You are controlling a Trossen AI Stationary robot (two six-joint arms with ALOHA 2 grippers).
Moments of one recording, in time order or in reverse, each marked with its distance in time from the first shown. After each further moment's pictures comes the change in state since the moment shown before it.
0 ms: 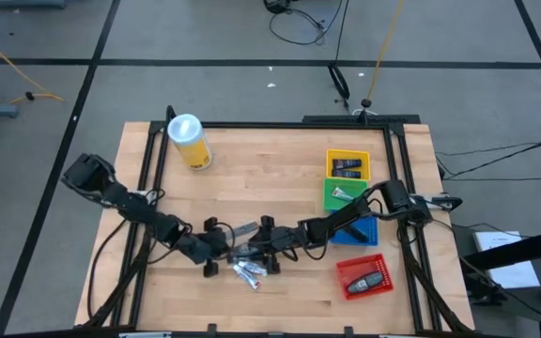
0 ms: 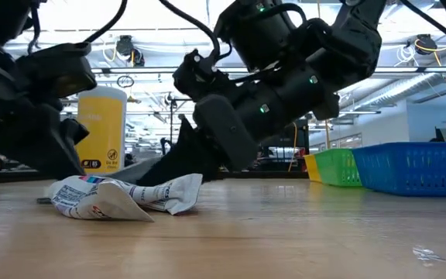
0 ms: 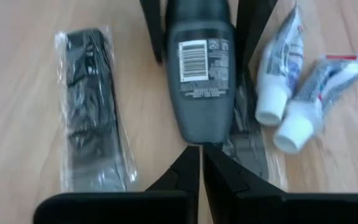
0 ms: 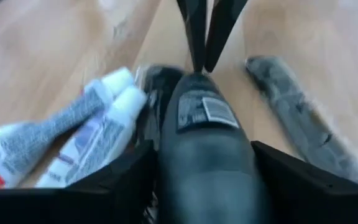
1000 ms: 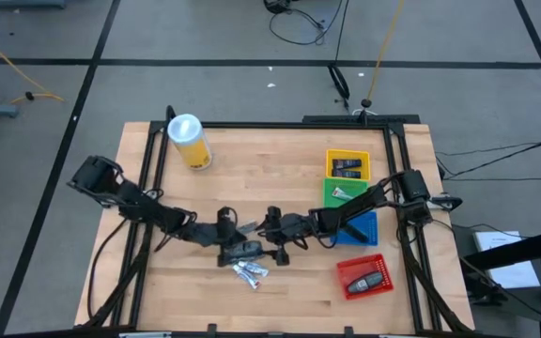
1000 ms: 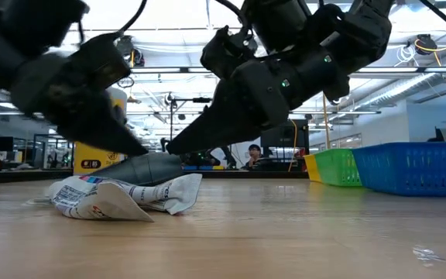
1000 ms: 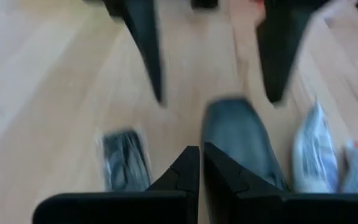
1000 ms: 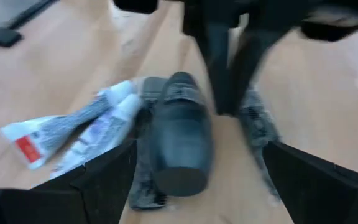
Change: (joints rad) left arm 0.157 0.075 -0.030 0.360 0.011 0.232; right arm -0.048 -0.165 -0.134 -0.003 -0.078 -0.071
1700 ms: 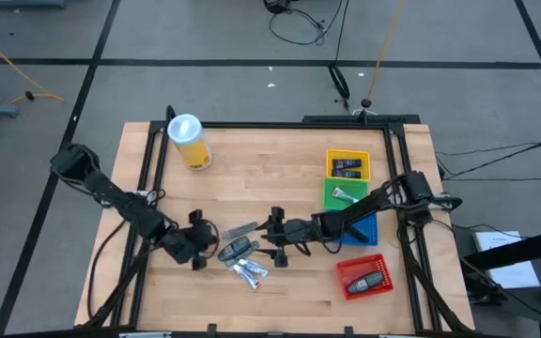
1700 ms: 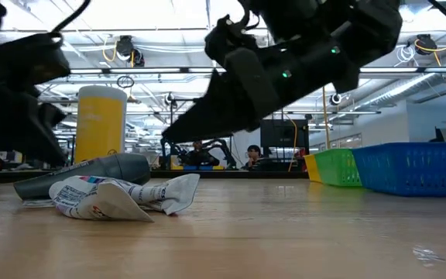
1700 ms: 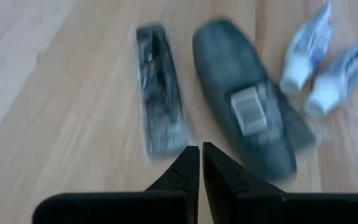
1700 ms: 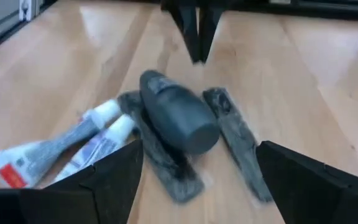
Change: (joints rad) left arm -0.244 -0.307 -0.037 -0.608 -0.177 -0.315; right arm 0.043 -0.023 -0.013 0.034 0.151 0.052
